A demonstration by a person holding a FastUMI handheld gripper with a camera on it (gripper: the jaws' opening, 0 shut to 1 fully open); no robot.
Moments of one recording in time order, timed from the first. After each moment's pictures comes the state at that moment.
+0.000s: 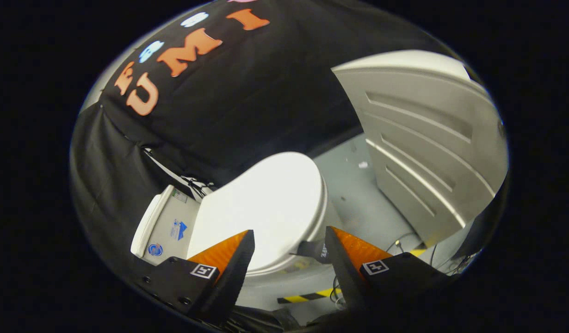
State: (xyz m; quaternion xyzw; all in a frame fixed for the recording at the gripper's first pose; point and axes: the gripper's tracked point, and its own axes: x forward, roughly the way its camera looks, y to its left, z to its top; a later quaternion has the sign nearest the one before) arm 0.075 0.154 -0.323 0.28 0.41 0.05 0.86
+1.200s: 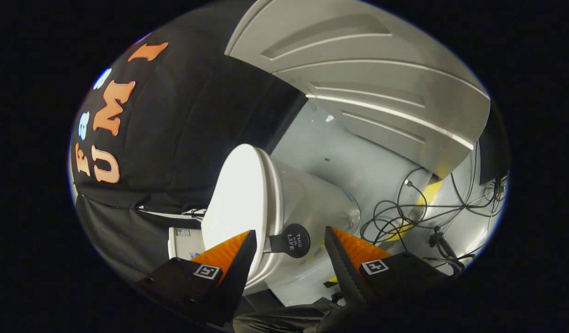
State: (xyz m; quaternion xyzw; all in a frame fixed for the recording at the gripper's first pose) arm 0.078 0.118 -0.361 0.47 0.44 -0.02 0.76
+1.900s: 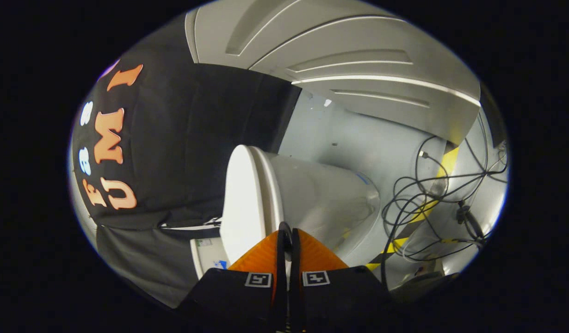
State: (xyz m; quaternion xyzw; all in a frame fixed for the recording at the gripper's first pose) arm 0.086 0.119 -0.367 0.57 0.41 0.00 0.71
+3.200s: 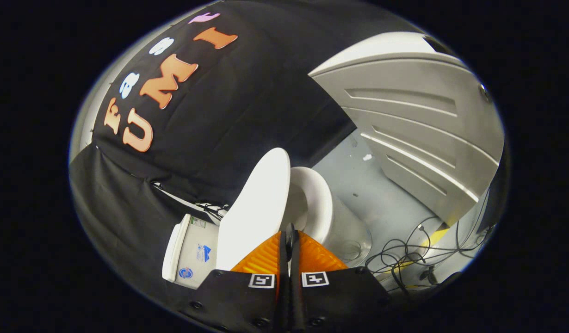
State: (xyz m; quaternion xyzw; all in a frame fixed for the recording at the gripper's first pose) arm 0.112 0.143 -0.264 0.35 0.28 0.03 0.89
